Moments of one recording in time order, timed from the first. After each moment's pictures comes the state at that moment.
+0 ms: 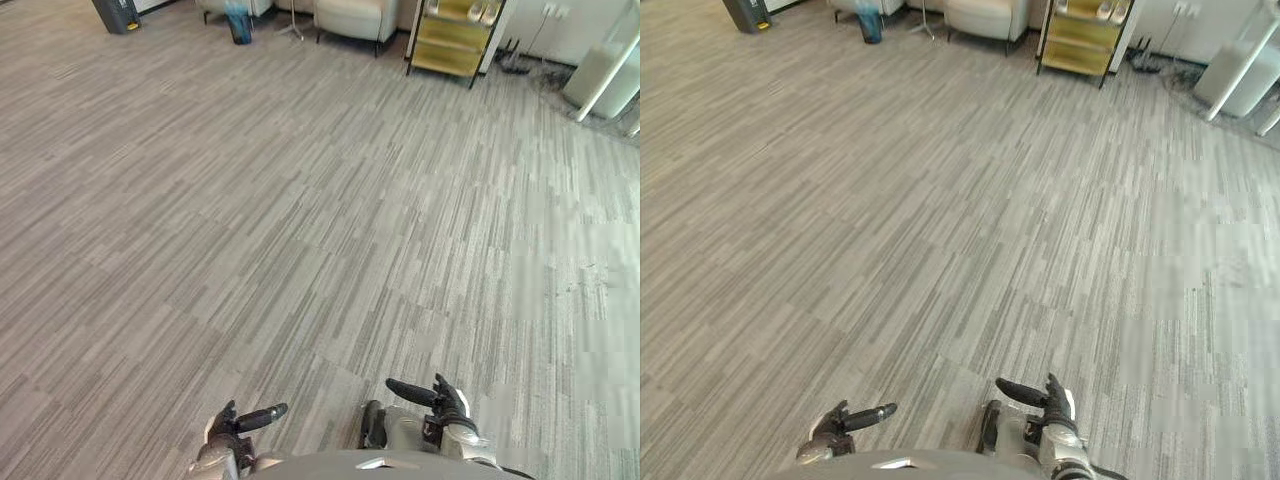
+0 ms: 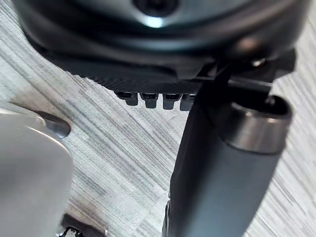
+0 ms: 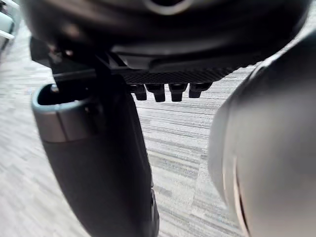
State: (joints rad) left arm 0.06 0.02 0.29 1.09 -0.07 -0.04 0.07; right arm -0.02 -0.05 -0.33 1.09 -0.01 -0.01 -0.14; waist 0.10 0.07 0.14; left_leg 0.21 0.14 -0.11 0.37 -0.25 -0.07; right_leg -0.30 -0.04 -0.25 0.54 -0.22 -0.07
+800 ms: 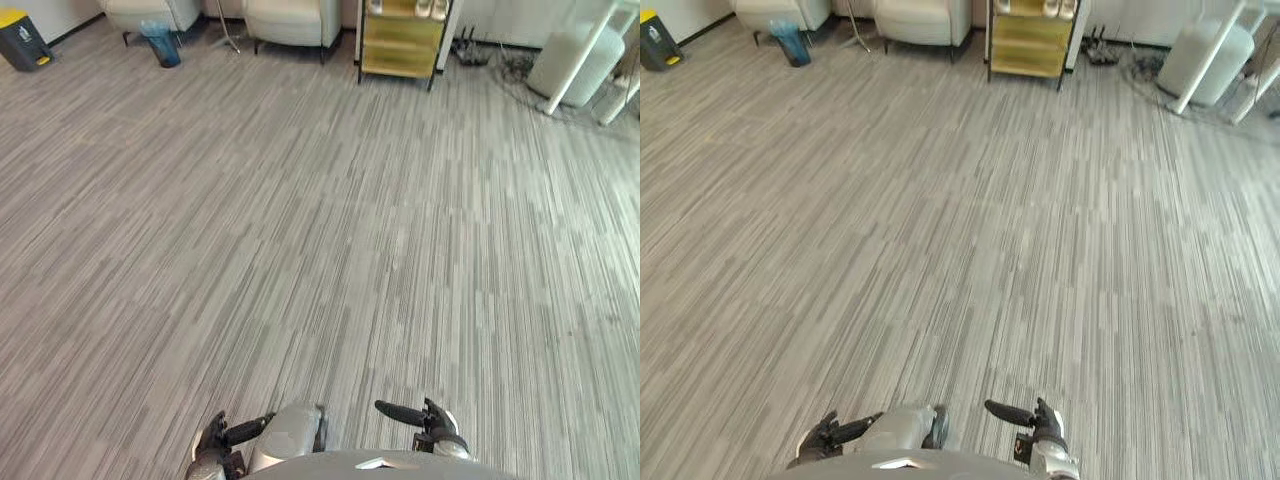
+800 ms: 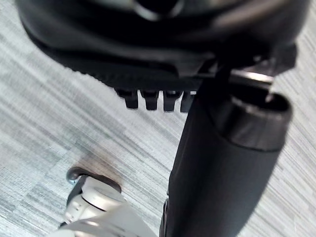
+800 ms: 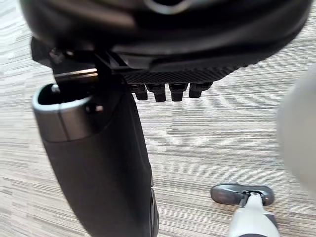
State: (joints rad) left arm 0.14 0.06 0.30 1.01 -0.07 -0.04 0.06; right arm 0.06 -0.01 -0.26 1.03 -0.01 0.00 -0.14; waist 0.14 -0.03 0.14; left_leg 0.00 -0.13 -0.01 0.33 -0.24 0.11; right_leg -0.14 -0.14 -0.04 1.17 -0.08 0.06
